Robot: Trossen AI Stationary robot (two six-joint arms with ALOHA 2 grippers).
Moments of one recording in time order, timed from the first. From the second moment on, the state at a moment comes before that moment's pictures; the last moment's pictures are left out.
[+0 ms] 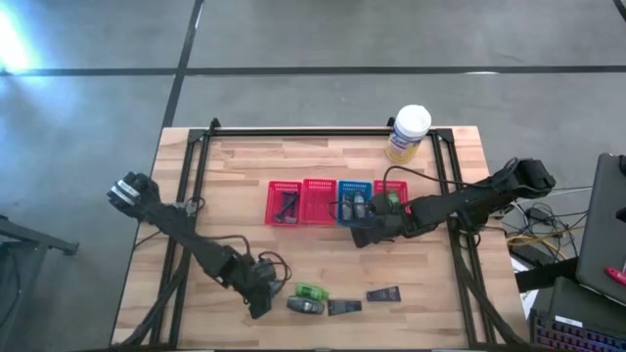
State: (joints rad) left arm -0.64 1.59 0.93 -0.43 0.01 -1.15; right arm 0.27 1.43 0.94 -0.62 0.38 1.31
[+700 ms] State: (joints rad) left arm -0.69 1.64 0.93 -0.43 -0.11 -1.20; right arm 0.28 1.43 0.94 -0.65 0.39 1.31
